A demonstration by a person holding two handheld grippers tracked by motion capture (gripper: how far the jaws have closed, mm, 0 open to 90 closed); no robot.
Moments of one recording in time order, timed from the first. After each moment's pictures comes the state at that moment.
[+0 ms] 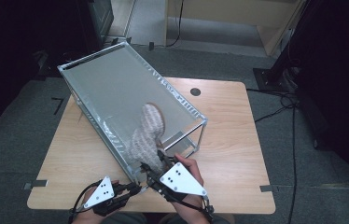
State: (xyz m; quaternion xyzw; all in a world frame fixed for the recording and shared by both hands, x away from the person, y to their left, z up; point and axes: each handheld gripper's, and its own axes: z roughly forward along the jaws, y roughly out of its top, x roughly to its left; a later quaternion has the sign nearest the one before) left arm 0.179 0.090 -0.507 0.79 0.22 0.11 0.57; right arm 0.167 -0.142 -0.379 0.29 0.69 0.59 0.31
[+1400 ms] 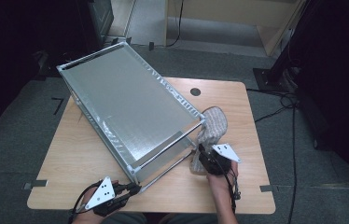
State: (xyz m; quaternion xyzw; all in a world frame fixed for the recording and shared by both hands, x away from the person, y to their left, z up) left arm 0.178 0.089 -0.506 0.79 0.22 0.12 0.56; right arm 0.253 -0.274 -0.489 0.58 0.62 0.43 0.30
